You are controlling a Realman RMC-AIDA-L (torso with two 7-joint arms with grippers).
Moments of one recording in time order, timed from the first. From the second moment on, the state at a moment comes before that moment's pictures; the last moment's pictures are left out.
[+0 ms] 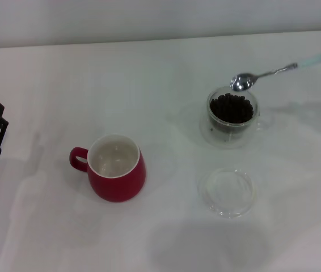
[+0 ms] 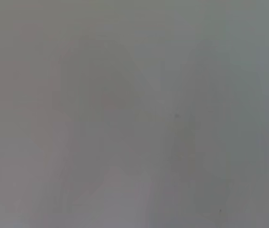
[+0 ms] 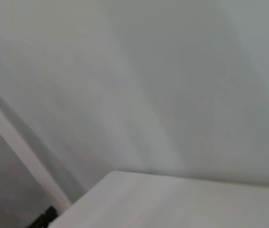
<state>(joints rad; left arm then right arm) -0.26 -2.09 2.84 0.29 -1.25 1.44 -0.22 0.64 1.79 -2.82 0.67 0.48 -2.00 1.60</state>
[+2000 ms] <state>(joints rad) -0.27 -2.09 2.84 0.28 -1.25 1.43 -0.22 0.73 1.94 -2.83 0.80 0.31 -1.81 1.72</state>
